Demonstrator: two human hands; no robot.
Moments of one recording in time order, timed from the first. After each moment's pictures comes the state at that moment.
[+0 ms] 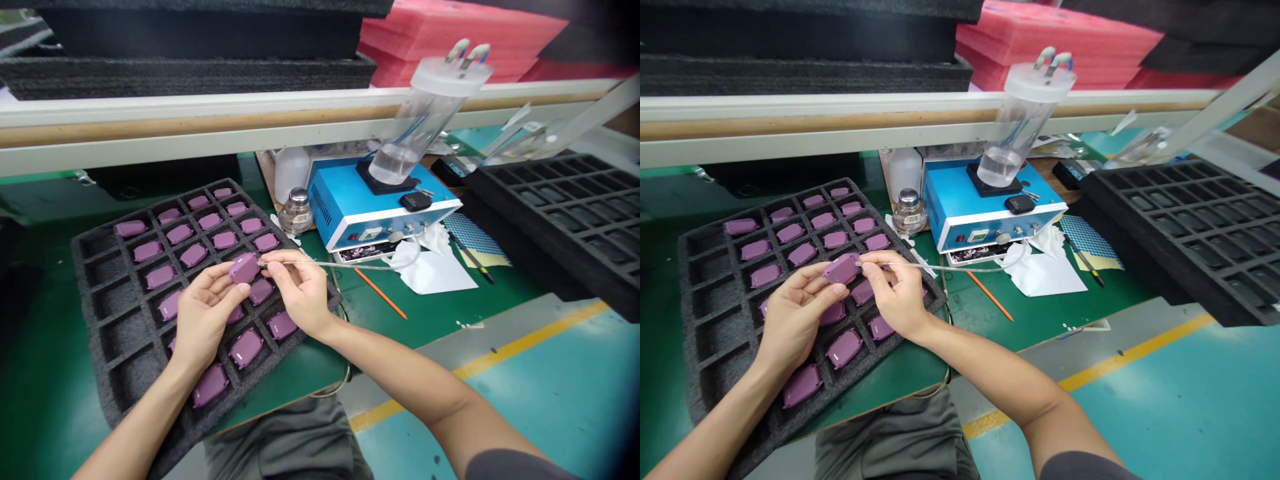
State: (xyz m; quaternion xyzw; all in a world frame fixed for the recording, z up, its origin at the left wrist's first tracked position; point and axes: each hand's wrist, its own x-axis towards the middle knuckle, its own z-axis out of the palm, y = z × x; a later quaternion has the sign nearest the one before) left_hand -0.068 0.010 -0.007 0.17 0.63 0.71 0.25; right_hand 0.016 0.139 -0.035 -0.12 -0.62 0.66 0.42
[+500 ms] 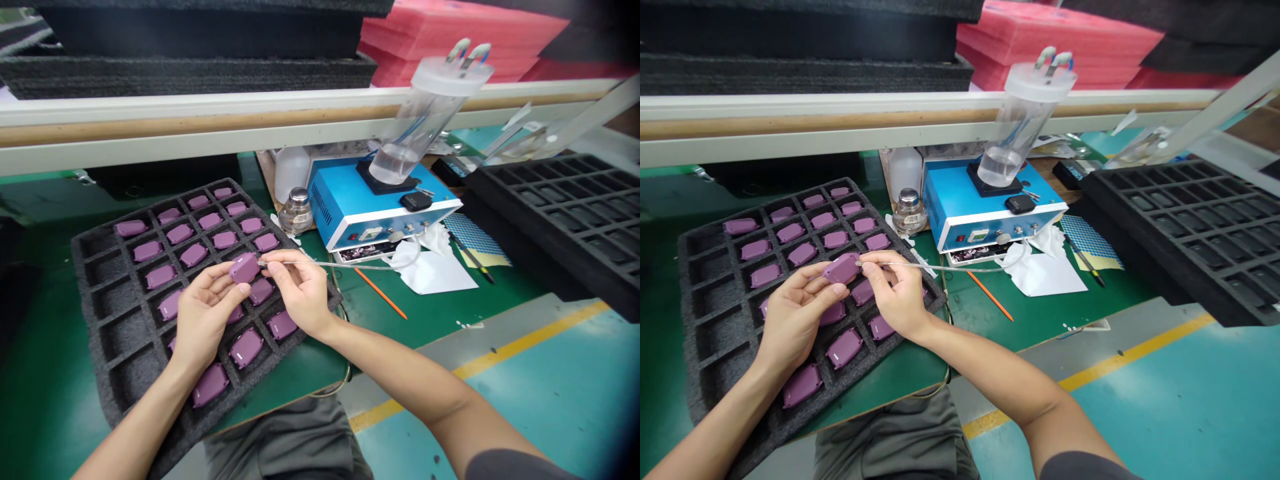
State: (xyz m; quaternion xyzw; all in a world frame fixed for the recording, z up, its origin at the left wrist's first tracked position) left_hand -0.069 0.010 -0.008 0.18 0.63 0.71 0.25; right_hand 0.015 0.140 -0.036 -0.12 -0.61 0.66 0.42
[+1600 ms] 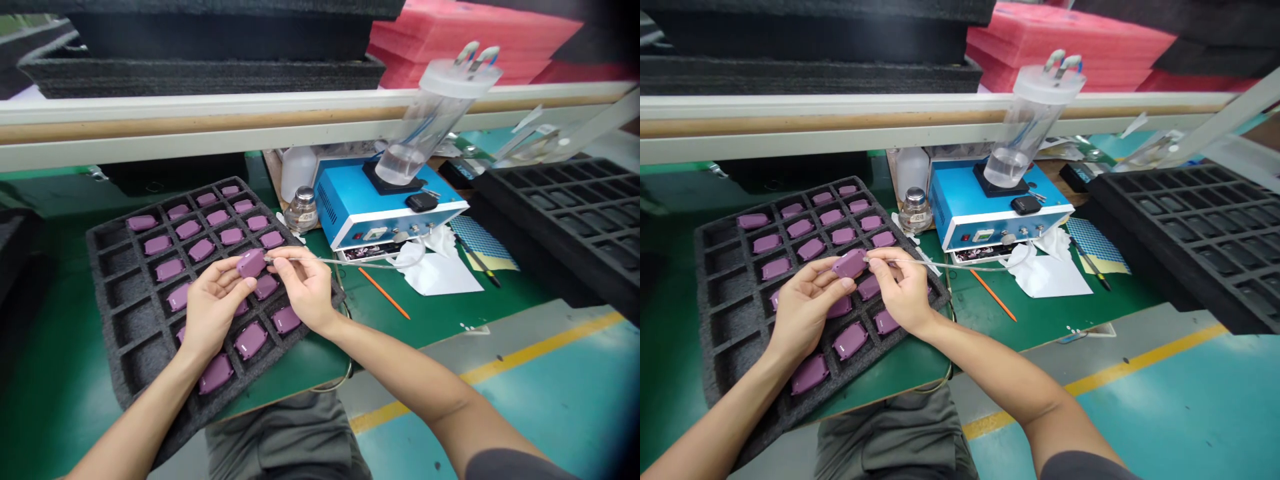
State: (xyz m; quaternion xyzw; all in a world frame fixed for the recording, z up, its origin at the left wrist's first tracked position) left_hand -0.069 0.011 -0.012 0.20 0.62 0.72 0.24; right_hand 0.017 0.140 -0.037 -0.12 -0.62 0.65 0.42
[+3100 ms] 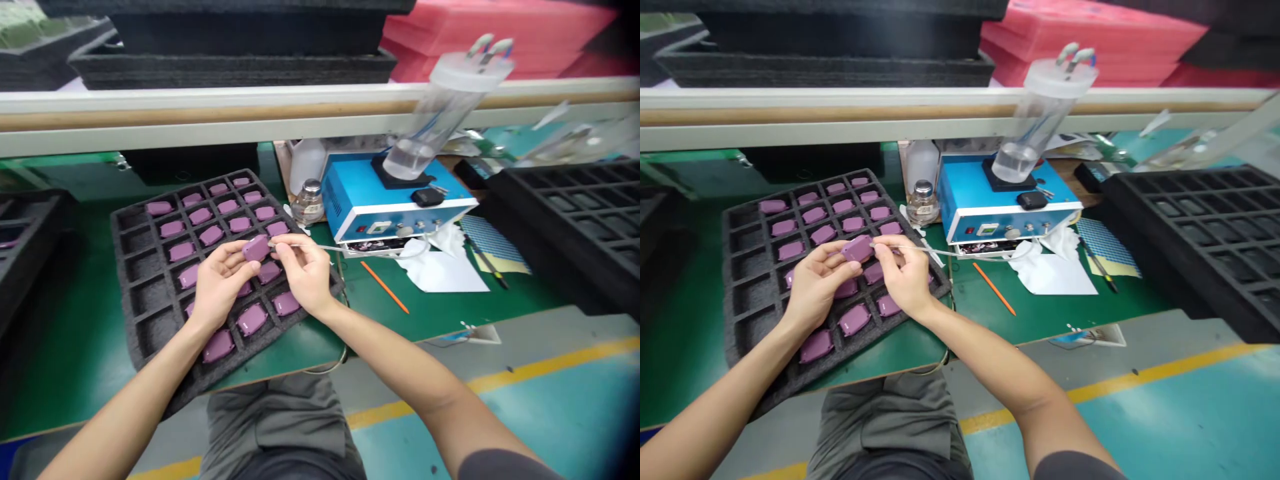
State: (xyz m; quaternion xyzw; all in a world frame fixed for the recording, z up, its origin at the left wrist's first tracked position) left_hand -0.066 0.007 -0.013 0.21 0.62 0.72 0.23; right_hand 0.018 0.138 -0.039 -0.11 -0.63 0.64 0.42
